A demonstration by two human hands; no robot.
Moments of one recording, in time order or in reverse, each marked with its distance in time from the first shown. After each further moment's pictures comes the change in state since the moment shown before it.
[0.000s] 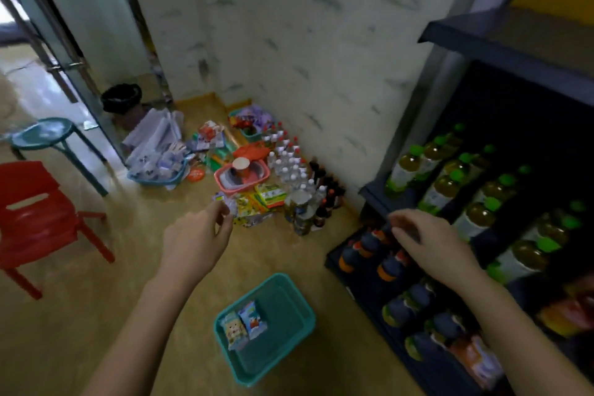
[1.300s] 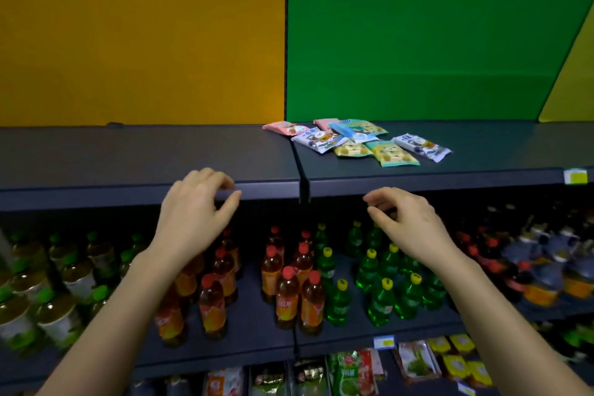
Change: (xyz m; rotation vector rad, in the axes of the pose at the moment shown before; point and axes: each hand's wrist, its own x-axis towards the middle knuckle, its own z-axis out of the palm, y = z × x) left_hand -0.248 0.674 -0.008 -0.433 0.033 1.253; right_hand -0.514 0.360 -0.293 -0.070 0.797 0.797
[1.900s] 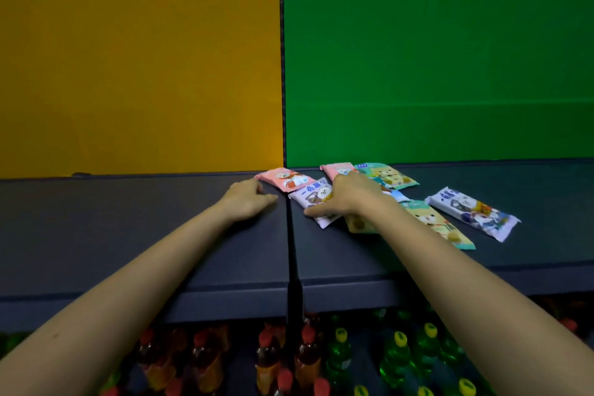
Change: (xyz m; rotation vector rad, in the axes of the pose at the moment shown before) left_hand 0.230 0.000 0.136 -0.284 -0.424 -0.370; right_hand 0.259 -0.018 0.051 -0.440 -0.381 0.033
